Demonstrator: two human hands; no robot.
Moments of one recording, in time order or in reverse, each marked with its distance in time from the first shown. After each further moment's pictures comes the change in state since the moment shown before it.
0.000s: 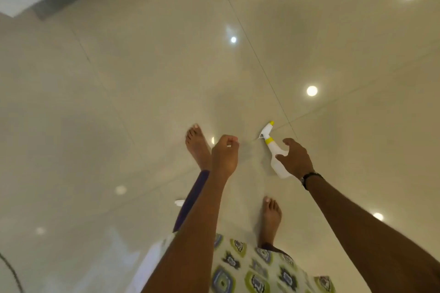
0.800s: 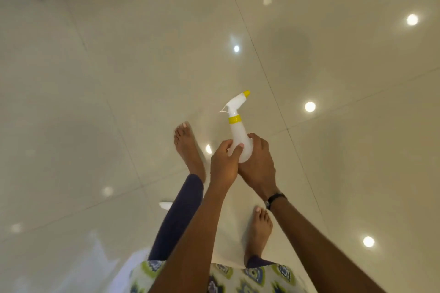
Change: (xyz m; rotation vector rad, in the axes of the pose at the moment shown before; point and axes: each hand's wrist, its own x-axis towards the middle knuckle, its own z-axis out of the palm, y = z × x) left_hand -0.002 -0.029 0.036 -0.196 0.027 0.024; right_hand -0.042 -0.059 0.052 0.073 0.169 -0.284
